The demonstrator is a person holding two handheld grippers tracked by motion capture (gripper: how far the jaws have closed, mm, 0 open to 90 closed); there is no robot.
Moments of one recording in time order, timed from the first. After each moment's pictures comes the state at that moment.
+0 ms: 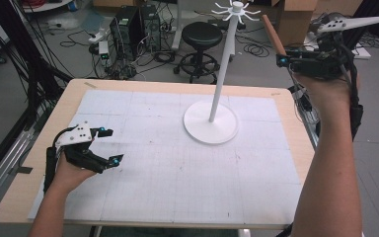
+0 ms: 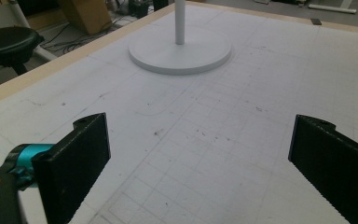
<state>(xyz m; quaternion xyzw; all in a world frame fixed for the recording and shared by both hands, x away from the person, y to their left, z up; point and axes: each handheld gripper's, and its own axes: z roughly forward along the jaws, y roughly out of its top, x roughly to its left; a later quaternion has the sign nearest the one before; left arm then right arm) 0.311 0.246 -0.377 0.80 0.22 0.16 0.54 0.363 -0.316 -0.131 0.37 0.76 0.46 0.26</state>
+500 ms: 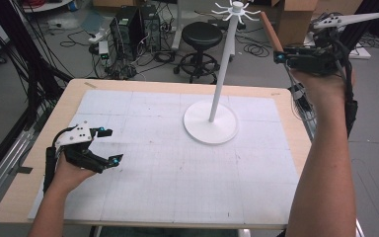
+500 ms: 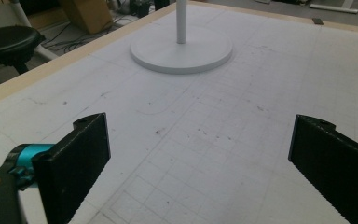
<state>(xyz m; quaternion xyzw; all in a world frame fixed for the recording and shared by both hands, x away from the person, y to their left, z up) 0.311 0.247 -0.378 0.80 0.22 0.16 0.54 0.374 -0.312 -0.131 0.37 0.76 0.47 0.26</state>
